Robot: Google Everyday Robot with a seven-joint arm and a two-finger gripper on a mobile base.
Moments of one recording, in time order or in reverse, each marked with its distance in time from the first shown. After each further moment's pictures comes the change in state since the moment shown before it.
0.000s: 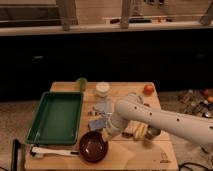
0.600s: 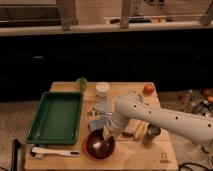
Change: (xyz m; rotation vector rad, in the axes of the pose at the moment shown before) arm 0.010 0.014 0.002 -0.014 0.003 0.050
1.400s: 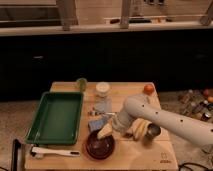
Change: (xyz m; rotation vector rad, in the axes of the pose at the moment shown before) arm 0.007 0.019 0.019 0.165 0.020 0.022
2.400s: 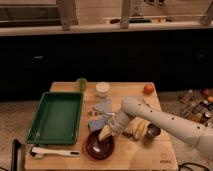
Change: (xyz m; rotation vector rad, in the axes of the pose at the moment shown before) arm 0.006 -0.001 0.032 0.074 -0.084 -0.008
